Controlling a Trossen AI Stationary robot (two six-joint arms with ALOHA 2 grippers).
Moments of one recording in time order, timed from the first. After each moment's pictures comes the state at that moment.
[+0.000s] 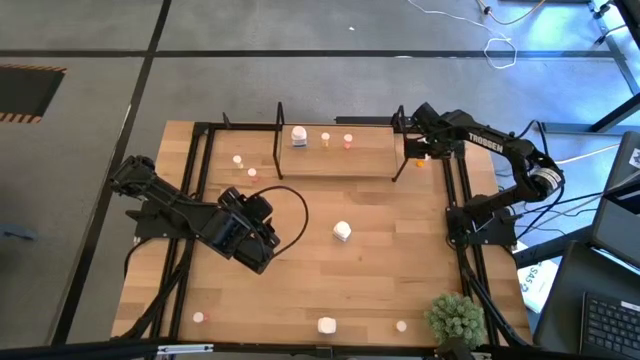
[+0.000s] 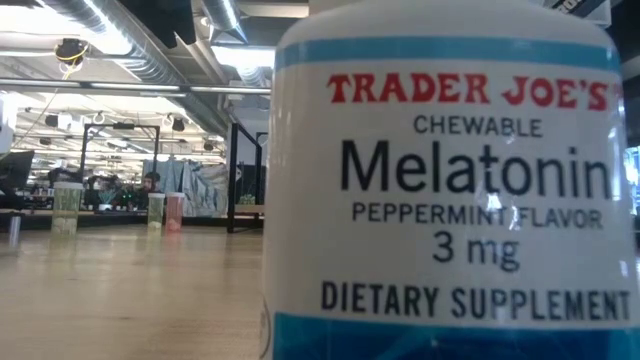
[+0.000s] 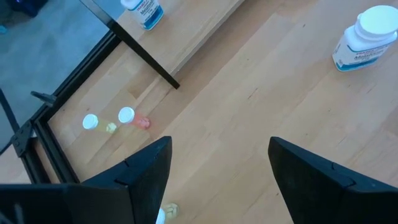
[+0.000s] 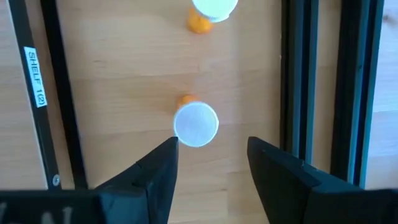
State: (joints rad) left arm -0.50 1.55 1.47 -1.42 -0.77 -1.19; right arm -0.95 1.42 0.92 -0.96 0.18 0.68
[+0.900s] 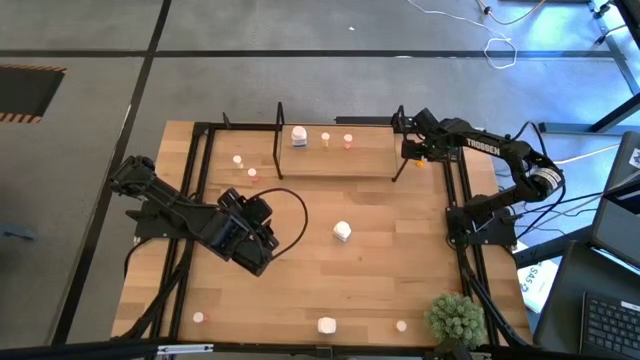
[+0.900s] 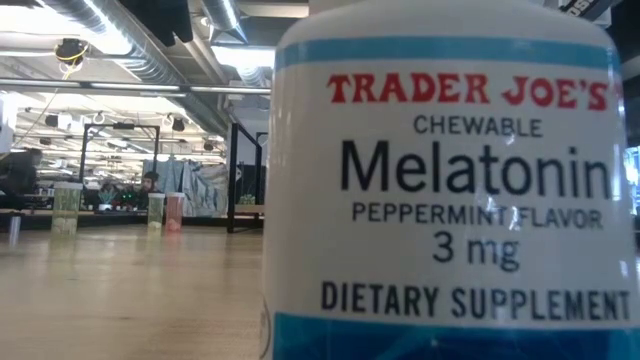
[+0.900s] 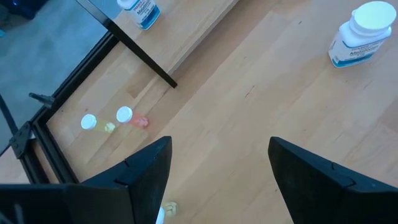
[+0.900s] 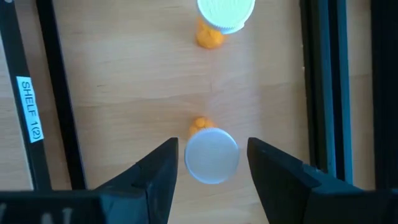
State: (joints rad) left arm -0.51 1.55 1.47 -1.42 -0.77 -1.19; right arm -0.95 1.42 0.81 -0.76 0.19 0.73
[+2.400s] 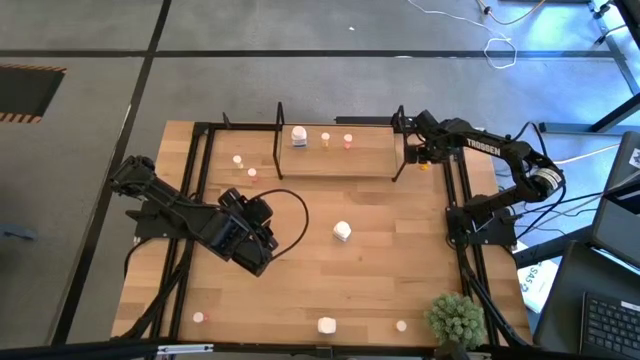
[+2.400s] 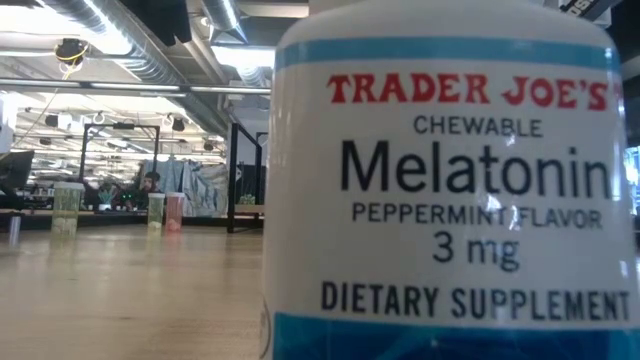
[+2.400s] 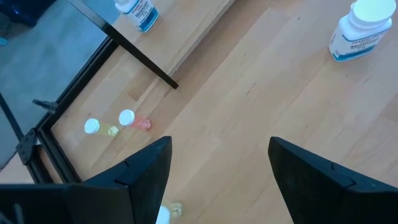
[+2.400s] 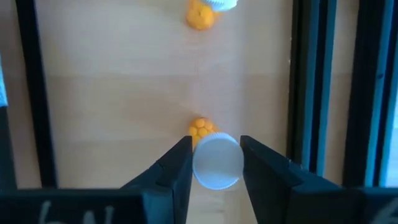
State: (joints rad) left arm -0.51 1.55 1.47 -1.42 -0.76 -1.15; right arm -0.95 1.42 0.81 -0.84 0.21 0.60
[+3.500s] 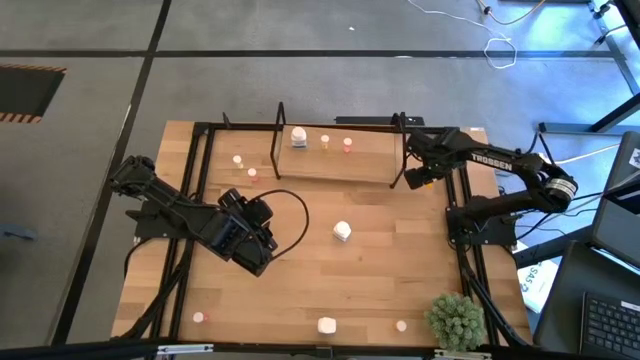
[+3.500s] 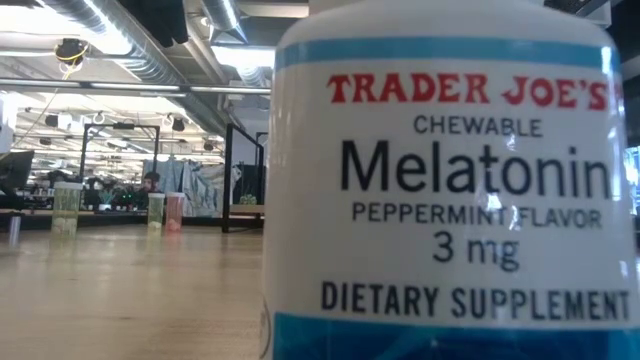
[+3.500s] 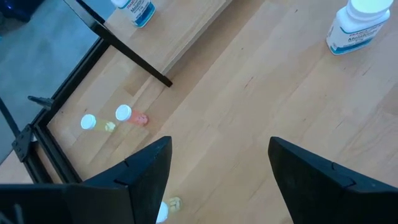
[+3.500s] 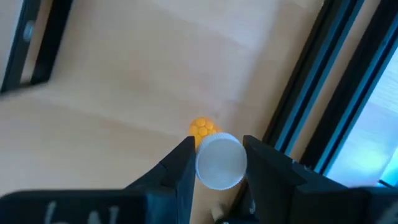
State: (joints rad) left arm -0.51 1.55 1.47 -1.42 -0.74 -1.15; right arm -0.67 1.27 0.81 -1.13 0.22 0.53
